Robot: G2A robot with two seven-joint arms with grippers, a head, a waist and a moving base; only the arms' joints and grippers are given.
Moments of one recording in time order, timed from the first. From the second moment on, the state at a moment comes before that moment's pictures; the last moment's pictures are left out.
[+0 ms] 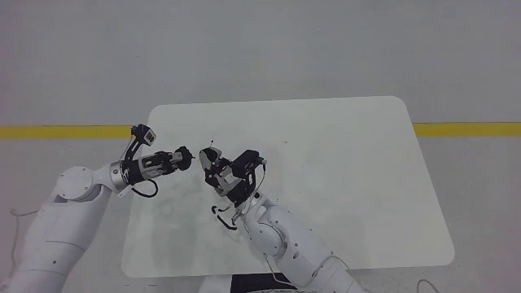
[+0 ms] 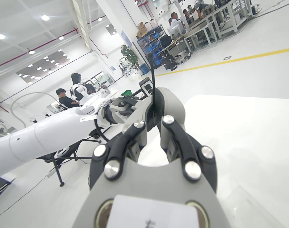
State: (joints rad) left arm 1.39 -0.90 -1.41 -1.30 -0.62 -0.34 -1.24; right arm -1.41 -1.59 0.78 -1.38 -1.05 -0.24 -0.34
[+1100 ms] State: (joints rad) left arm 1.39 -0.90 -1.41 -1.30 -0.62 -0.34 -1.24; right arm -1.31 -1.64 0.71 -1.18 -1.08 -0.18 -0.54
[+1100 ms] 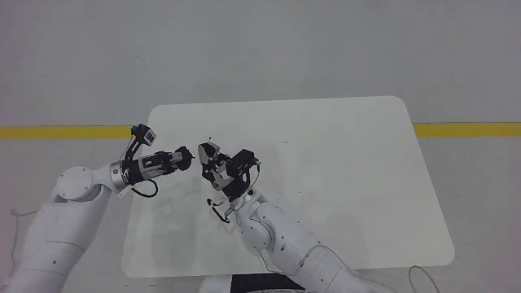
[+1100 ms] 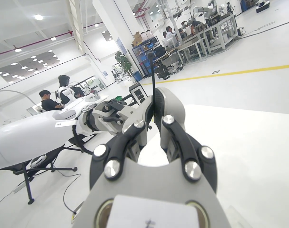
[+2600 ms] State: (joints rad) left arm 1.39 -0.90 -1.41 -1.30 -0.62 -0.34 -1.24; right arm -1.32 -1.65 0.72 -1.19 -1.10 -0.17 -0.49
